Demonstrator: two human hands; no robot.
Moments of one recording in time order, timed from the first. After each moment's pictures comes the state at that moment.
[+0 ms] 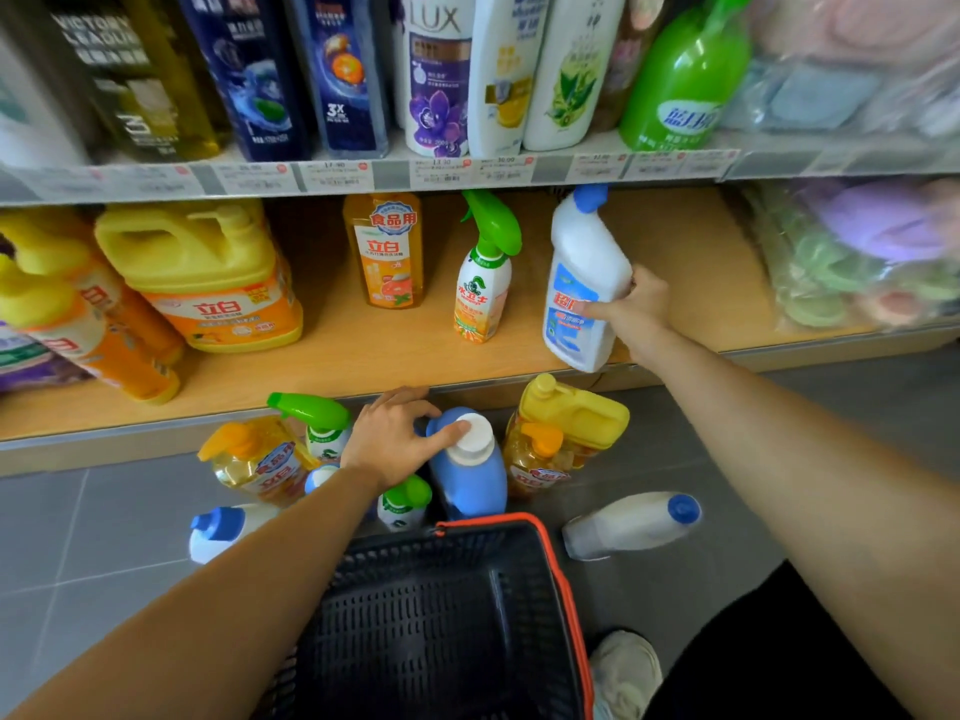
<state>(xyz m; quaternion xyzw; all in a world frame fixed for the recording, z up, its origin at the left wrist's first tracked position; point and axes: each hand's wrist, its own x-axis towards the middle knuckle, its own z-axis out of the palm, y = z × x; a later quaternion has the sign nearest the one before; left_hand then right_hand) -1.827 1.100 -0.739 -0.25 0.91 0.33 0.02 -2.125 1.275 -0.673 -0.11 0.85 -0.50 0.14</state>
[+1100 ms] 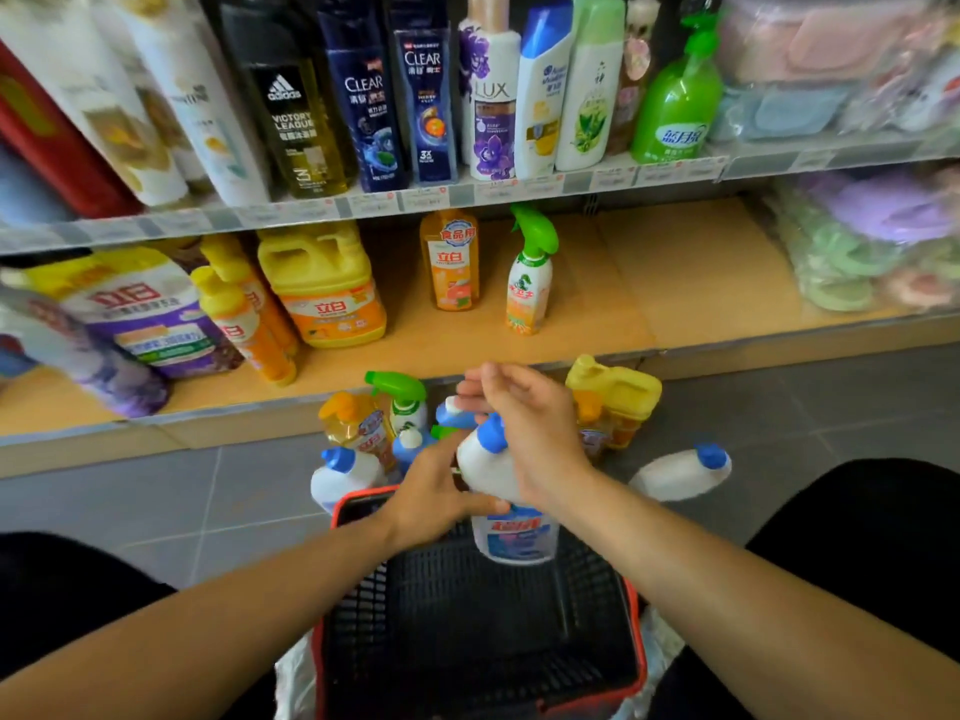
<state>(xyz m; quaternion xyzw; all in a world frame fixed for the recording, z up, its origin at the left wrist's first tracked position) -1.692 1.175 -0.644 -0.17 0.76 0.63 -0.05 -1.794 1.271 -0.583 -0.15 0.61 -0.73 0.28</state>
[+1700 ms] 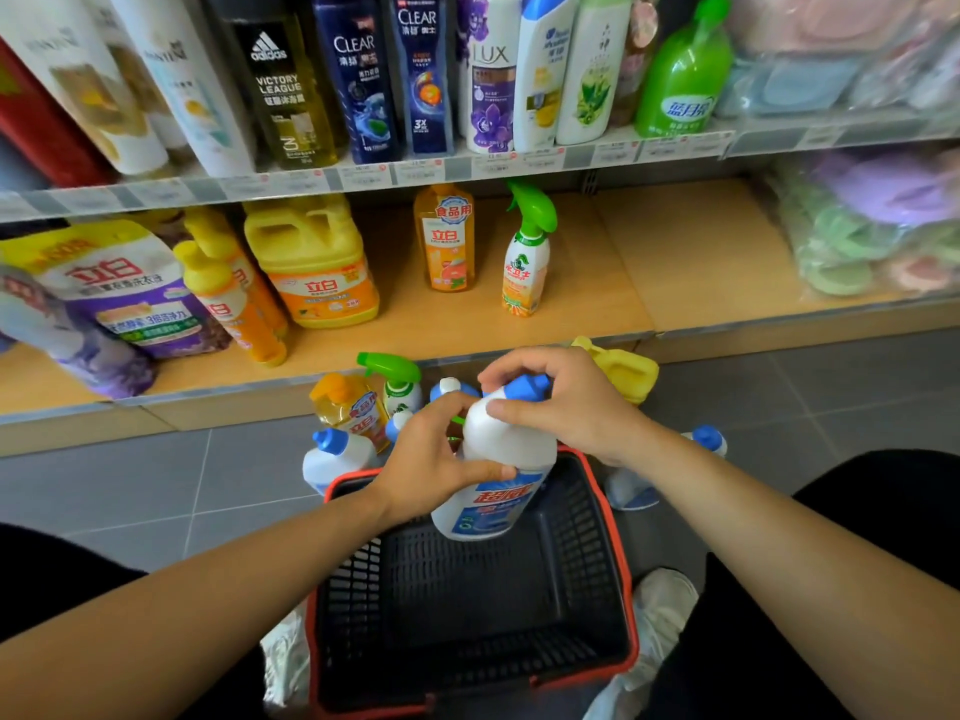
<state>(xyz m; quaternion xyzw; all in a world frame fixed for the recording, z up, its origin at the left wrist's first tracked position) -1.701 1.171 -0.639 -0.17 0.83 0.52 -0.11 -1.844 1.309 -0.567 -0.43 0.69 -0.50 0.30</state>
